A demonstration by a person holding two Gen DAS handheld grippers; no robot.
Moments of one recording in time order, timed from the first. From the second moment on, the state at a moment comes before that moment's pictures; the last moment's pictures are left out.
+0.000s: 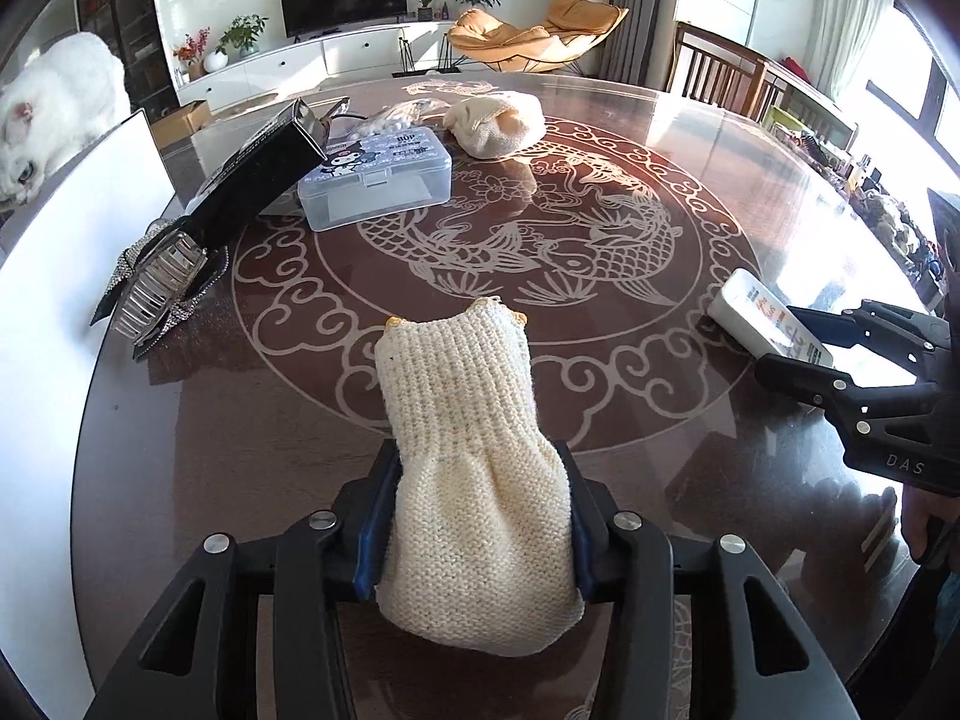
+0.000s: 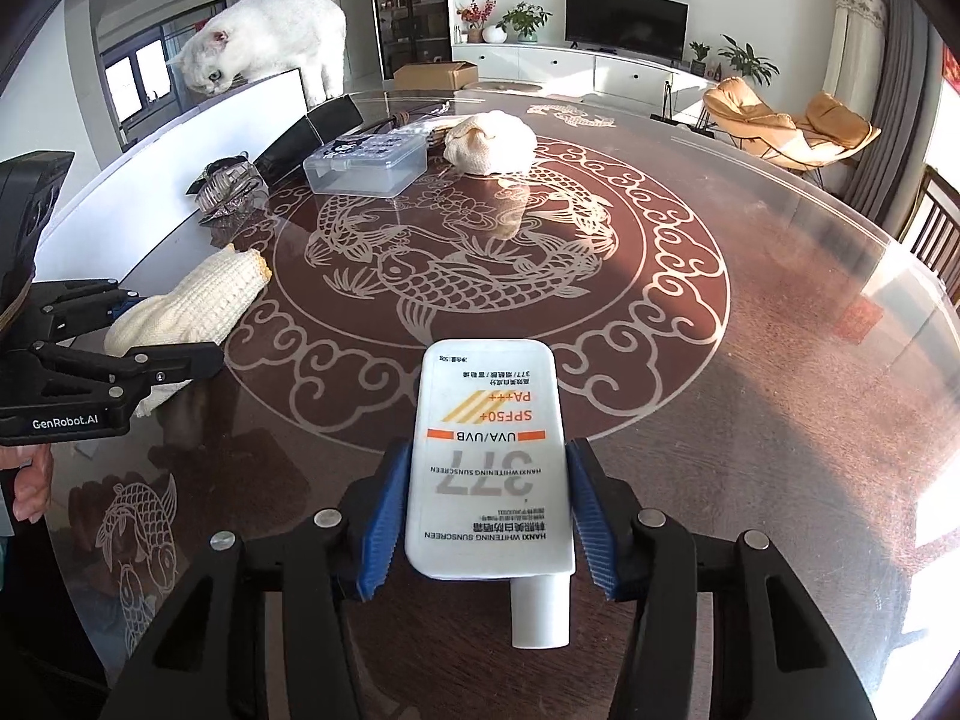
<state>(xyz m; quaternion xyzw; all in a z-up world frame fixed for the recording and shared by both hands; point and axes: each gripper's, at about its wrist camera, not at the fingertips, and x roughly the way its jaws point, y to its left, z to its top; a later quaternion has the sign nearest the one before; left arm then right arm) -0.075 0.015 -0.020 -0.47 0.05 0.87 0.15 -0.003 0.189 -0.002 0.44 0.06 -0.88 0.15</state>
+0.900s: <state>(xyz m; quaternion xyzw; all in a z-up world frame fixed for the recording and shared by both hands) 0.016 -0.135 0.081 -0.39 -0.10 0.91 0.07 0.029 0.017 0.082 0.39 0.02 -0.86 0.32</state>
